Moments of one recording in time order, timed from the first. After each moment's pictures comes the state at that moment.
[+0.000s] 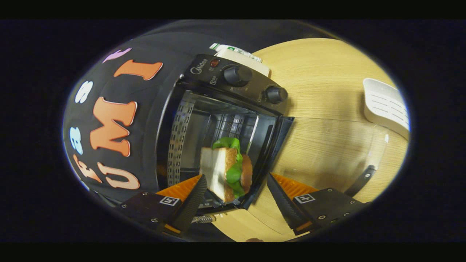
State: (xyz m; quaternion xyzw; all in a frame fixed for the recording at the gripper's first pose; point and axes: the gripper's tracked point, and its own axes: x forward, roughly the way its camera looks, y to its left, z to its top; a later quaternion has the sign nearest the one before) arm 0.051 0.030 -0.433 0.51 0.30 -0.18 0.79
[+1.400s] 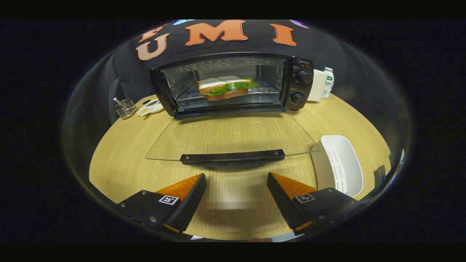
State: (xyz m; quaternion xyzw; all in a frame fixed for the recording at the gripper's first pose) arm -0.094 -0.003 -0.501 -0.05 0.43 -0.01 0.90
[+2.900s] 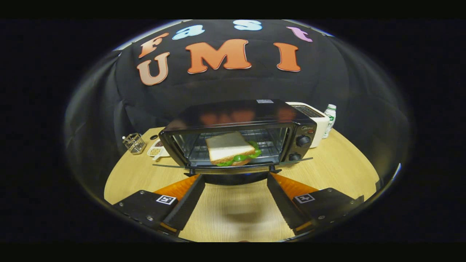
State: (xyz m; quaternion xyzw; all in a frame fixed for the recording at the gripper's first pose) arm 0.007 0.022 -0.353 -0.02 0.31 0.00 0.95
